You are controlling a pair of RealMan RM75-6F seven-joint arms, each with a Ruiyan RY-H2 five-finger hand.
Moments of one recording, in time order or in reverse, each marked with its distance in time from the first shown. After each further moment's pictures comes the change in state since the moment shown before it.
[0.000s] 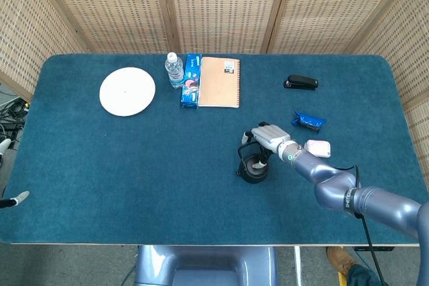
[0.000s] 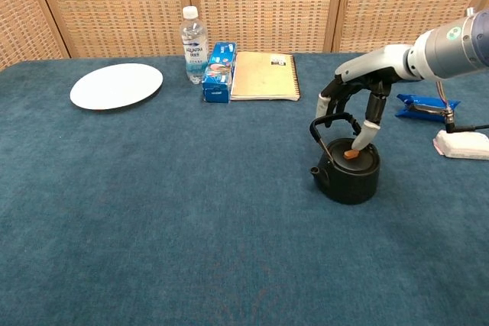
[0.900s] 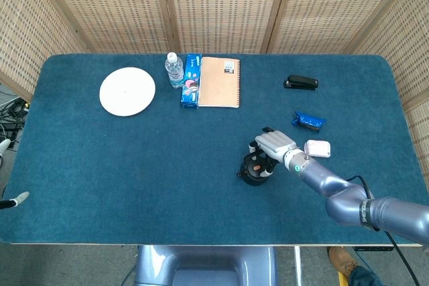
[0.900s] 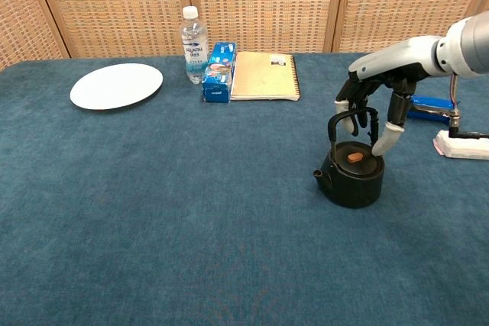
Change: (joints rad) left arm 0.008 0.008 0.007 -0.004 0.025 0.018 -0.023; right arm -0.005 0.145 -0.083 -0.248 0.054 0.139 -0.105
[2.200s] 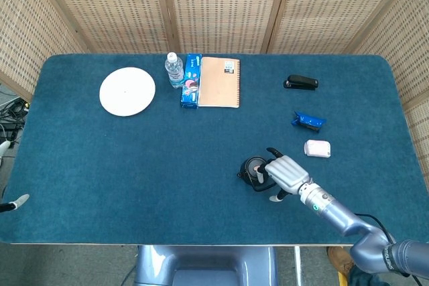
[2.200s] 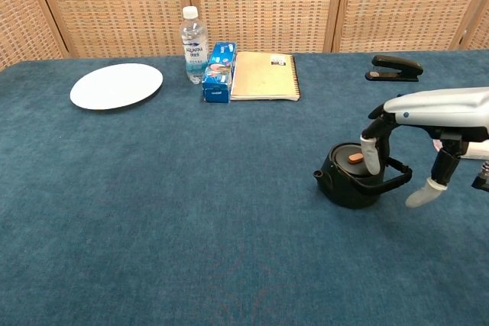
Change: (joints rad) left arm 0.016 0.012 0.012 -0.013 0.039 0.031 -0.021; right arm -0.314 -0.061 -0.061 -0.048 -0.472 0.353 0.016
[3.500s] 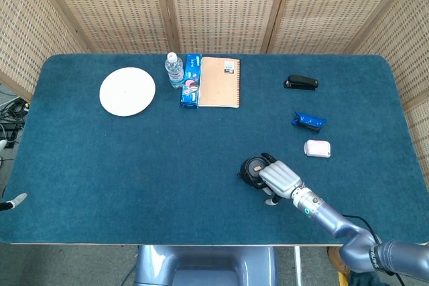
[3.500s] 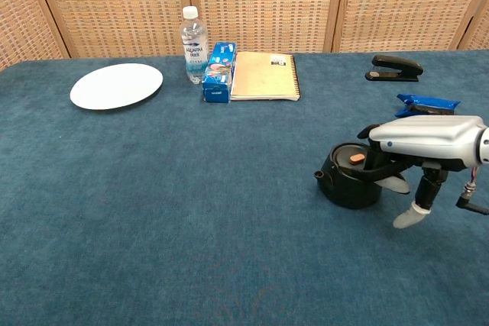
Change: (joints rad) left arm 0.003 0.004 -0.004 0.009 -0.003 0.003 -0.021; right arm -0.021 -0.117 0.008 0.097 0.005 -0.028 -0.070
